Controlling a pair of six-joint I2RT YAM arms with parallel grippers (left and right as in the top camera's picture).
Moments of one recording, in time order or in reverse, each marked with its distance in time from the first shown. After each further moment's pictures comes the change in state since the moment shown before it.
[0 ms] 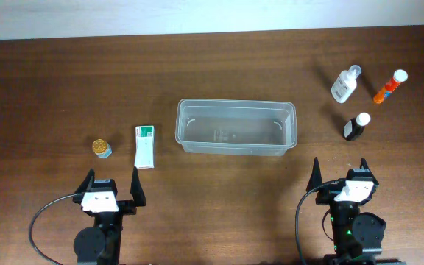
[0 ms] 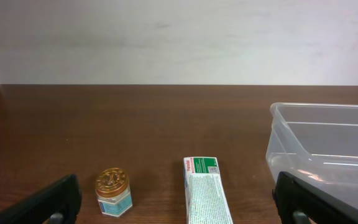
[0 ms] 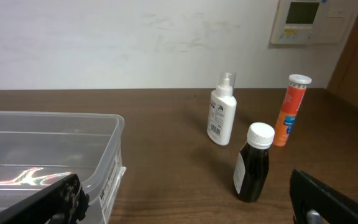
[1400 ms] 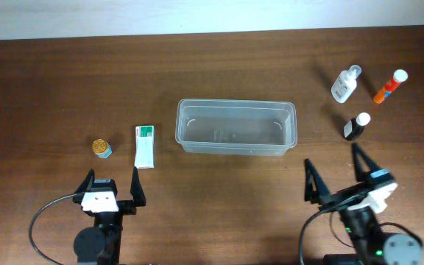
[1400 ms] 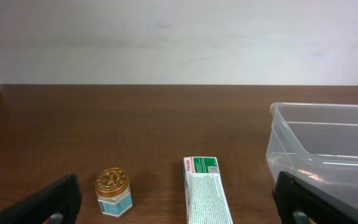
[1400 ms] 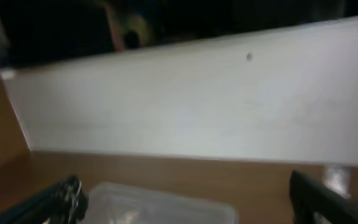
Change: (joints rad) left arm 0.000 0.000 0.000 0.000 0.000 0.000; right arm 0.000 0.134 0.414 -0.091 -0.362 0.177
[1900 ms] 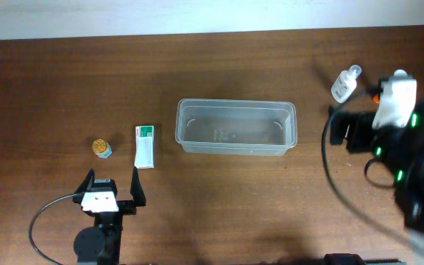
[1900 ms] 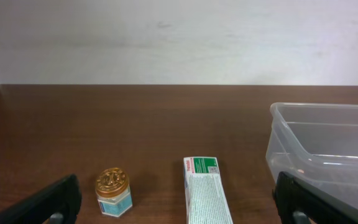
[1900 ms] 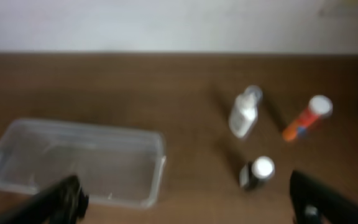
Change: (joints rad) left arm 0.000 0.000 0.000 0.000 0.000 0.000; right arm -0.042 0.921 0.999 -0.834 0.209 -0.184
